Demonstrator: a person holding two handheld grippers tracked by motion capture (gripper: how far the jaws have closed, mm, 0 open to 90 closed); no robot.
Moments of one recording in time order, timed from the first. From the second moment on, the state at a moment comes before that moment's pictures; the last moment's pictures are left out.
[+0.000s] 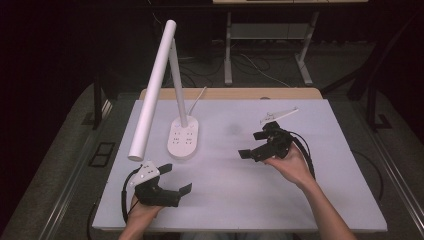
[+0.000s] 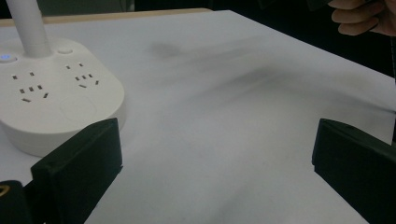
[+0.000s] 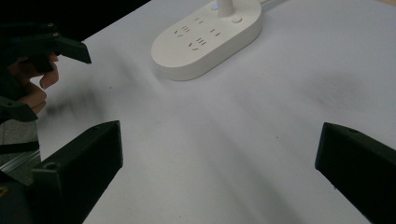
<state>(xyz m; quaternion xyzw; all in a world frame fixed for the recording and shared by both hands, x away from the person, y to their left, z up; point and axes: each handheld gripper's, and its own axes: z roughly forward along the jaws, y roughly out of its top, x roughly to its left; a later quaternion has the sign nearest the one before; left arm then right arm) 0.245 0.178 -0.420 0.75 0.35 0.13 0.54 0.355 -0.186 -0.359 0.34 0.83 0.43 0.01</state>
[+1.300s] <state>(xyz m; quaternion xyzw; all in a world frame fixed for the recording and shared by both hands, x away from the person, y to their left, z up) 0.245 0.178 -0.420 0.75 0.35 0.13 0.54 0.415 -0.113 -0.357 0.34 0.83 0.43 -0.01</state>
